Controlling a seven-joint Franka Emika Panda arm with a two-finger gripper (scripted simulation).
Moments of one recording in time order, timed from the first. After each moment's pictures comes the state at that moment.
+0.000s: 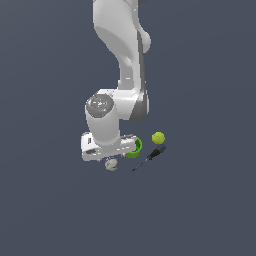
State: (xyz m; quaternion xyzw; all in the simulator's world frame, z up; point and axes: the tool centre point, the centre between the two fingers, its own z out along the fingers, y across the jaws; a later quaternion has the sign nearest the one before) arm 0.060 -0.069 0.107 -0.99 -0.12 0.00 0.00
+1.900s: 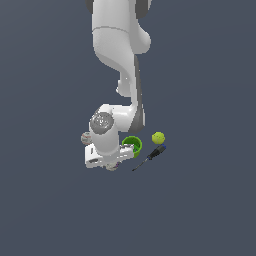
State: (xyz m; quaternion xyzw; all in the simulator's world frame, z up) arm 0.060 -0.075 0.041 -0.99 -0.13 0.00 0.00
